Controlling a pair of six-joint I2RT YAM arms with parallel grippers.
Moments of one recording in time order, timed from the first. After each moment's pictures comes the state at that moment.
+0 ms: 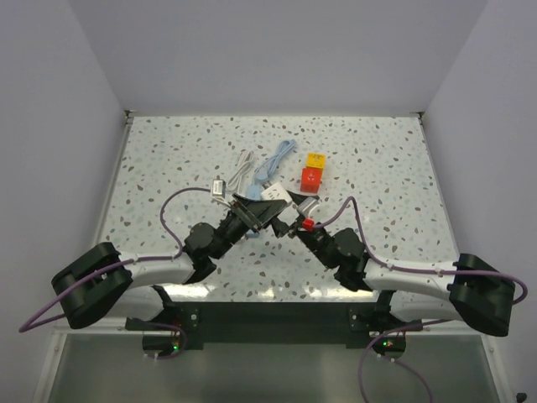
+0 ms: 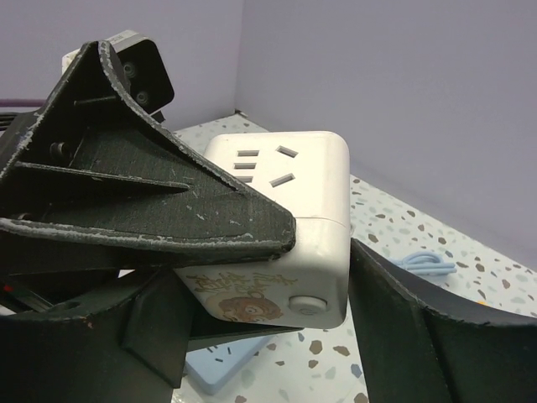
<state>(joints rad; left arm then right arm) -0.92 1.30 0.36 1.22 -0.11 -1.32 1.08 1.16 0.42 1.00 0.33 -0.22</state>
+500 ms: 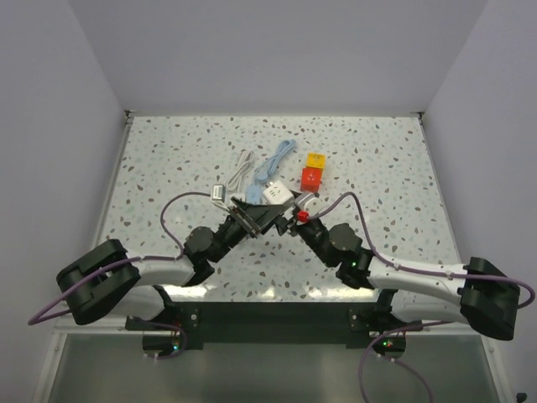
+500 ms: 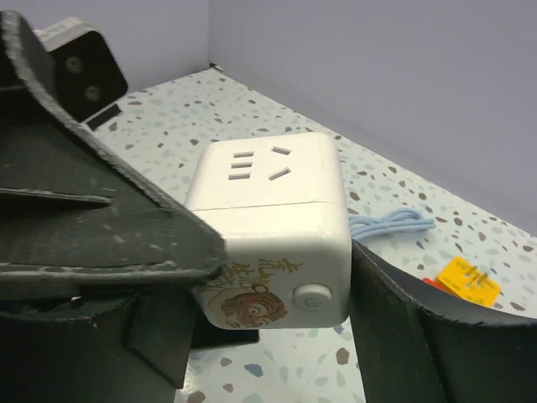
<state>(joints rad) -0.91 1.34 0.31 1.29 -0.08 -1.34 1.08 1.11 0.47 0.79 0.41 -0.20</state>
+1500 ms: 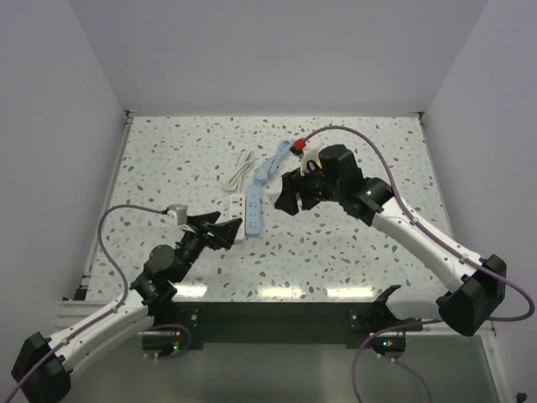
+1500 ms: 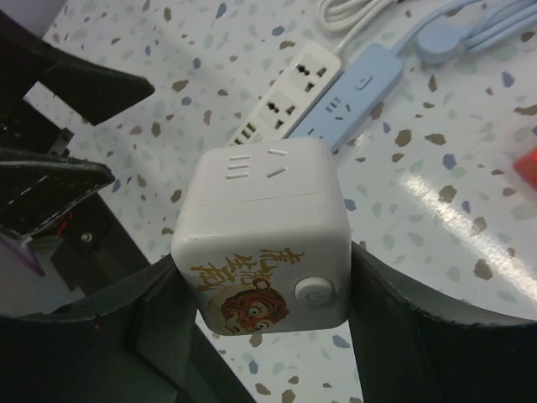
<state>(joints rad) -0.73 0.51 0.08 0.57 -0.21 -0.59 0.67 1.26 1.18 -0.47 -0.22 0.23</state>
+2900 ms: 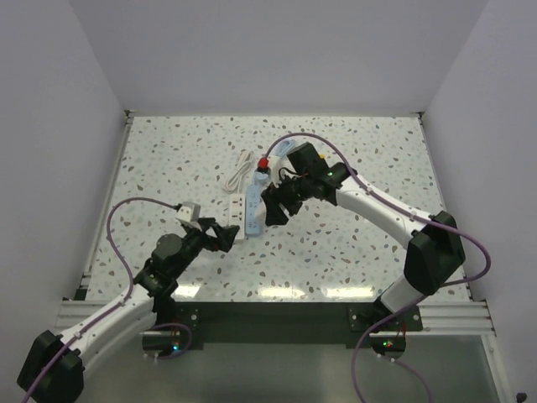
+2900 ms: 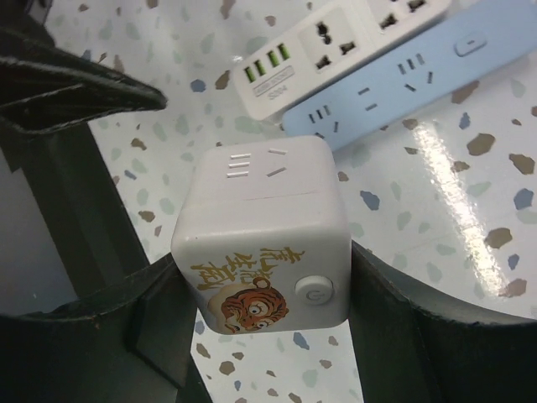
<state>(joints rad) -0.58 0.60 0.08 0.41 -0.04 -0.41 0.69 1.59 1.30 -0.63 -0.52 -0.15</state>
